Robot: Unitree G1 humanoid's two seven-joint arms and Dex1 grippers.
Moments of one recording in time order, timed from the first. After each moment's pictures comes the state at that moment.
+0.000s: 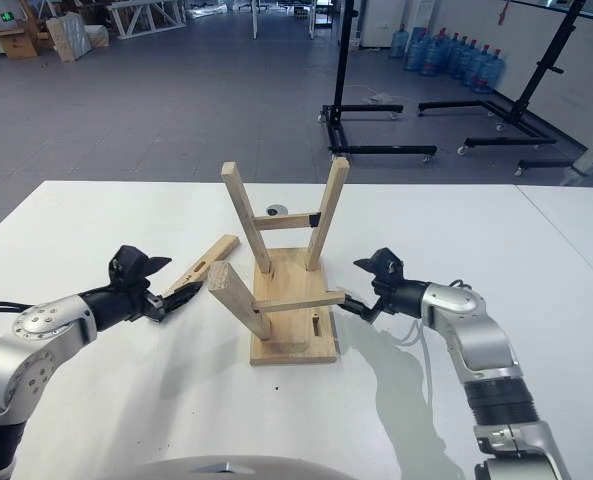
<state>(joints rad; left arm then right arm) -0.01 0.62 0.01 -0.42 -0.43 0.73 -0.47 -0.19 -0.61 -0.02 0.00 0.31 0.46 0.88</state>
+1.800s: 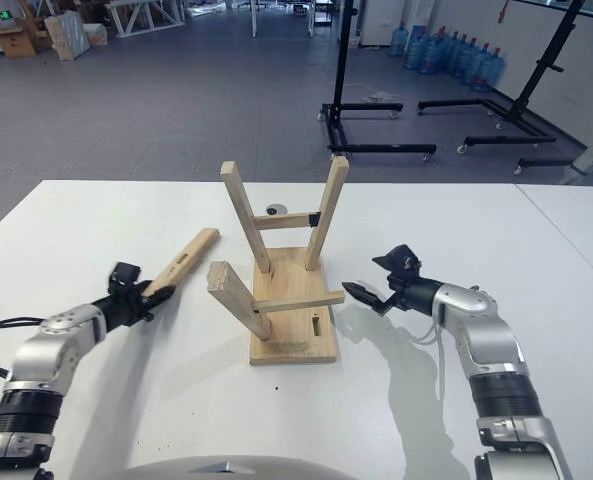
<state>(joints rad) -0.14 0.51 0.20 -0.01 -0.34 0.60 -0.53 -0.25 -0.61 -0.11 0.22 0.31 0.39 0.80</state>
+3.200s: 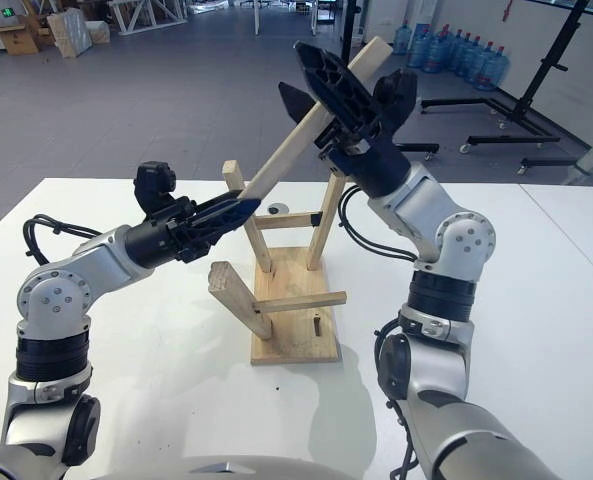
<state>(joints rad) -0.47 0.35 0.11 -0.29 -1.19 0.92 -0.63 -0.77 -0.22 -0.37 0.02 1.63 1.02 0.31</state>
